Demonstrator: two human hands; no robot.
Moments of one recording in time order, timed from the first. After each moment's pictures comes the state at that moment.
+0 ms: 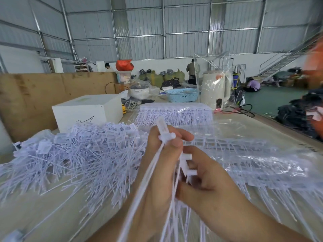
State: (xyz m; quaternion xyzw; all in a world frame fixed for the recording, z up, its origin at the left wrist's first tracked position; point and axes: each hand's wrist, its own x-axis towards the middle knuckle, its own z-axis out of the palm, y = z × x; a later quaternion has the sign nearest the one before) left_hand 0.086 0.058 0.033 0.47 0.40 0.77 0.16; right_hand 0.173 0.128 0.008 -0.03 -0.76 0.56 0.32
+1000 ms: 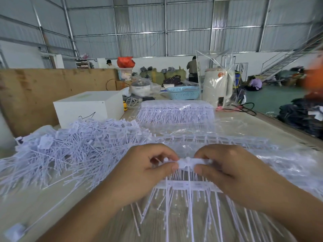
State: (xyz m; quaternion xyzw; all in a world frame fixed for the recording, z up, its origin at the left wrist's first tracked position) left_hand 0.019 0.040 0.014 0.59 0.66 0.46 0.07; right_hand 0.202 0.177 0.027 -0.12 -0.95 0.14 0.25
